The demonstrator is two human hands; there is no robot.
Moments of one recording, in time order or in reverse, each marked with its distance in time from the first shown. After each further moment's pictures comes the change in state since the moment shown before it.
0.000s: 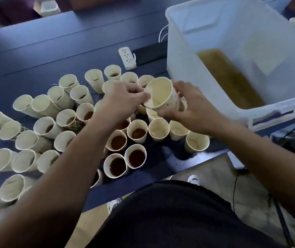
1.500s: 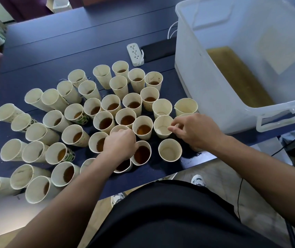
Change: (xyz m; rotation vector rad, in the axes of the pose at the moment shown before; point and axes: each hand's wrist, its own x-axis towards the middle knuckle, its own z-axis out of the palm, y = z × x) left_hand -0.029 -0.117 0.038 0.960 -0.173 -0.127; right_hand -0.021 0.045 0.043 -0.436 -0.160 0.023
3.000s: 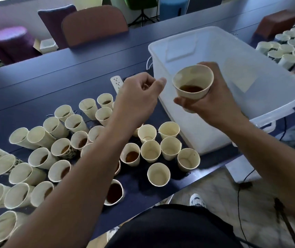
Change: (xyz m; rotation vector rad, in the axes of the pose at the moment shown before) left_hand -0.002 0.109 -0.173 -0.910 0.463 0.350; right_hand 0.002 0.014 -0.127 0.669 0.621 0.026
